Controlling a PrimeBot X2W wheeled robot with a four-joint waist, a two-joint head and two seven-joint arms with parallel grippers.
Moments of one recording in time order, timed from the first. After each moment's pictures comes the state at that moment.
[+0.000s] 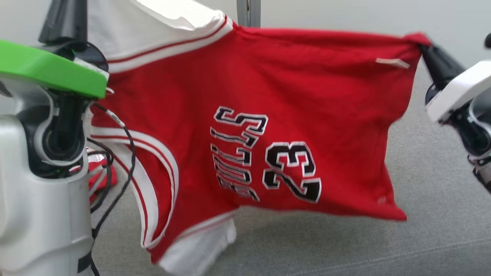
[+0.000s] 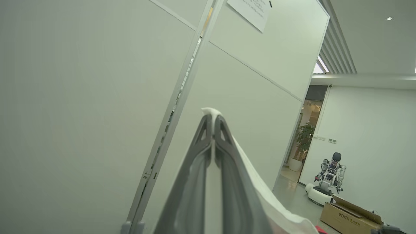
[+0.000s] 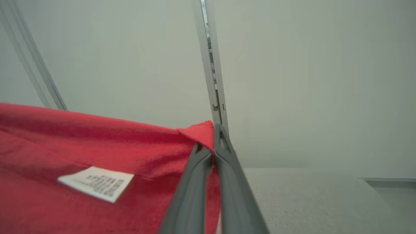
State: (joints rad) left arm -0.69 0.14 -0.05 -0.10 -0.81 0.01 0.27; right arm -0.73 -0.60 0.44 0.36 0.93 0.13 0.02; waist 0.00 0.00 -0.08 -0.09
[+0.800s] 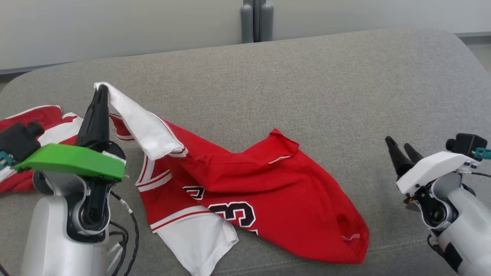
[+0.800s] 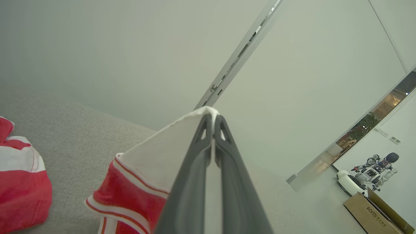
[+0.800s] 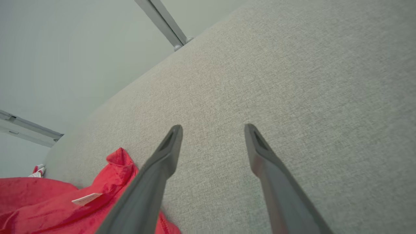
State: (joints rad) left arm -0.37 0.13 -0.03 0.08 -0.82 -0.05 0.10; right arm -0.51 -0.42 0.47 0.72 1.16 0.13 -0.09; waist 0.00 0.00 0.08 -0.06
